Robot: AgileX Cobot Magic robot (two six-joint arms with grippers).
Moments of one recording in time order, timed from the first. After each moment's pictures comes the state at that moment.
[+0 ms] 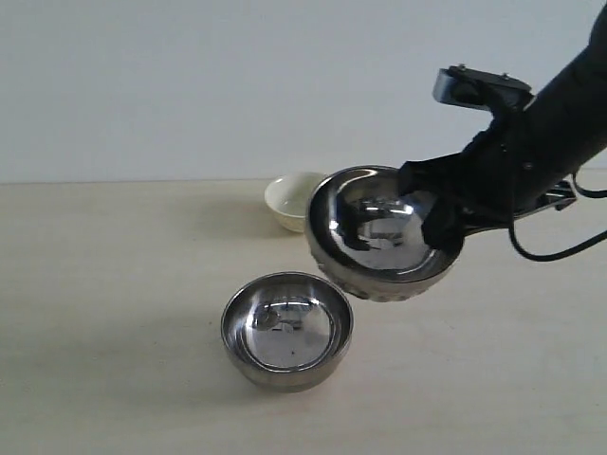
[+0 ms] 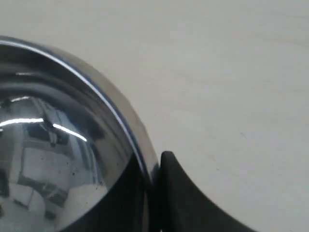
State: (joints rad) left arm 0.05 0.00 0.00 -0.13 0.29 0.11; right arm 0.32 1.59 -1.18 0.40 0.79 -0.15
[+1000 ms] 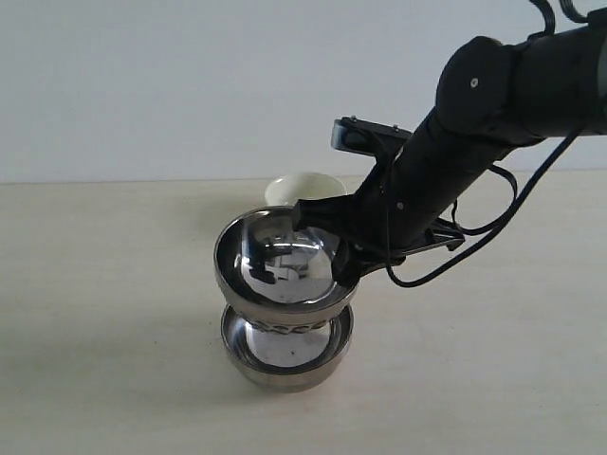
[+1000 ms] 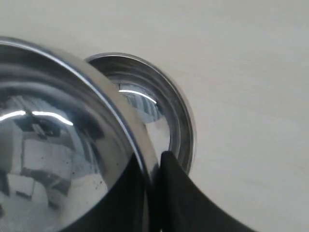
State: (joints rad) left arm 0.05 0.00 0.00 -0.13 0.29 0.11; right arm 0.51 1.80 -1.29 0.41 0.74 0.04
